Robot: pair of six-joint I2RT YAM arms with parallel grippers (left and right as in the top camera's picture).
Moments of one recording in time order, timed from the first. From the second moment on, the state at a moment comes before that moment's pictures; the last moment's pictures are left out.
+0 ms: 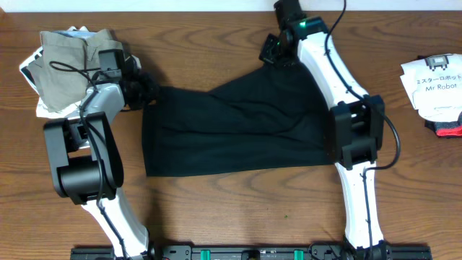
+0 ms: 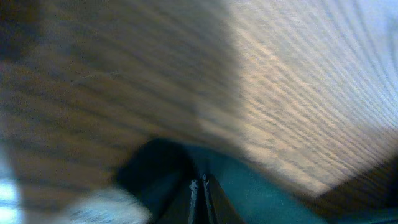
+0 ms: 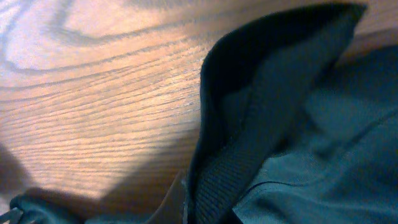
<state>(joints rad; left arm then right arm) 0.18 2.06 1.30 -0.35 0.42 -0.43 0.29 2.46 2.28 -1.00 -0.19 0.69</state>
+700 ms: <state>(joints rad) 0.23 1.95 1.30 -0.38 0.47 -0.43 0.25 2.42 2.29 -1.13 -0.19 0.62</state>
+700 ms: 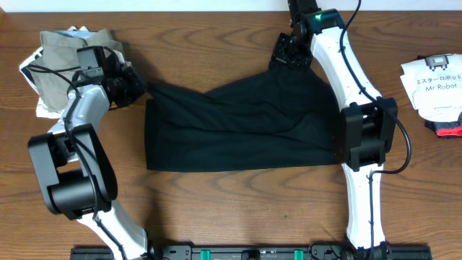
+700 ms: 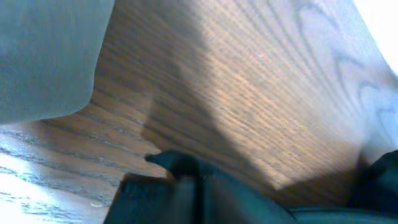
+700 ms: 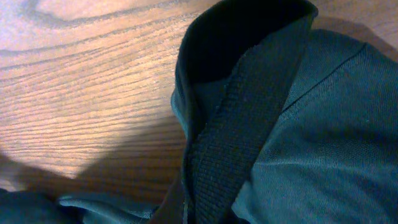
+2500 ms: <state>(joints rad) 0.11 2.08 1.30 -0.21 0.47 -0.56 0.29 2.42 2.29 -1.14 -0.18 0.61</state>
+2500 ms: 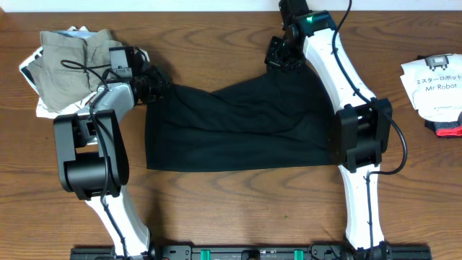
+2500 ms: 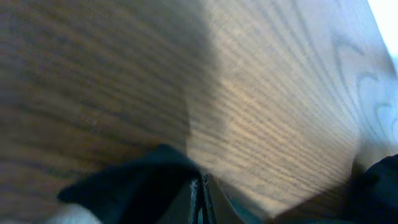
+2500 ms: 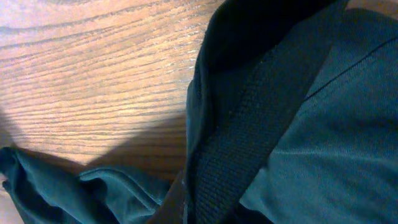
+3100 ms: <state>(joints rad) 0.25 2.08 1.30 -0.35 0.49 -0.53 0.18 2.42 2.29 -1.27 -0.16 0.59</state>
